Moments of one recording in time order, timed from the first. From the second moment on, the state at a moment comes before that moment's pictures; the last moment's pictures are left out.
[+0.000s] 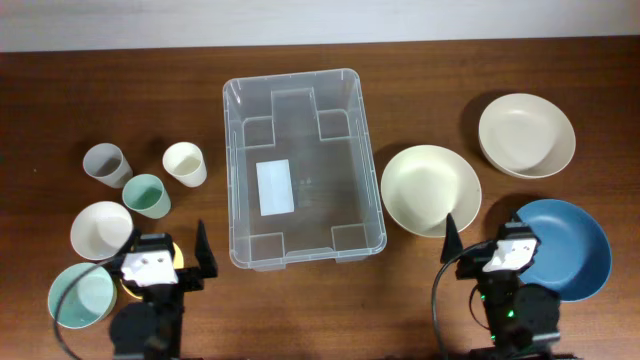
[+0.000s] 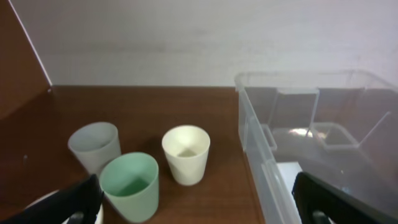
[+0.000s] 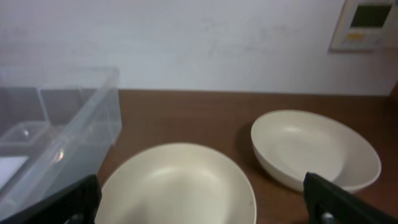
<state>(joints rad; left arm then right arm) 0.00 0.17 0.31 -0.30 -0.08 0.00 0.08 0.16 0.18 -0.14 0.04 0.01</state>
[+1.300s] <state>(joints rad) 0.00 1.00 1.03 -0.80 -0.08 0.00 -0.25 1.76 1.23 -0.93 -0.30 -0.12</state>
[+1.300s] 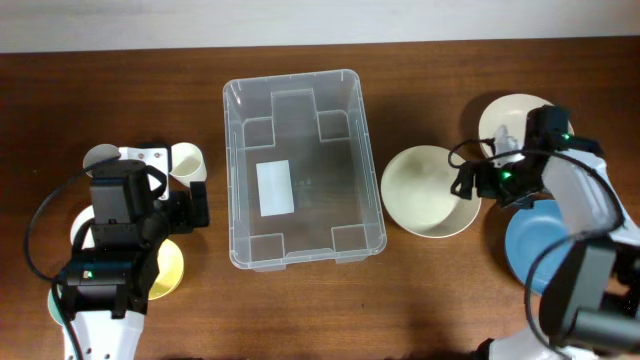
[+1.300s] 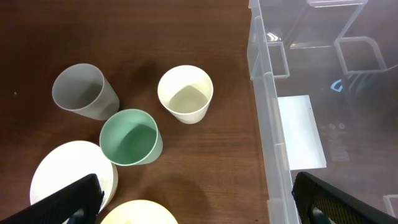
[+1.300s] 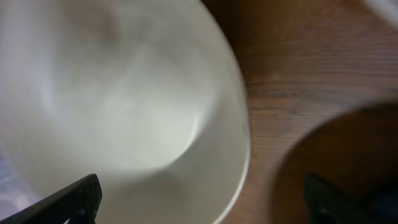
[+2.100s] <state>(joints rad) 0.00 1.00 1.03 -0.80 -0.08 0.00 -0.25 1.95 1.23 -0.82 -0.32 -0.13</state>
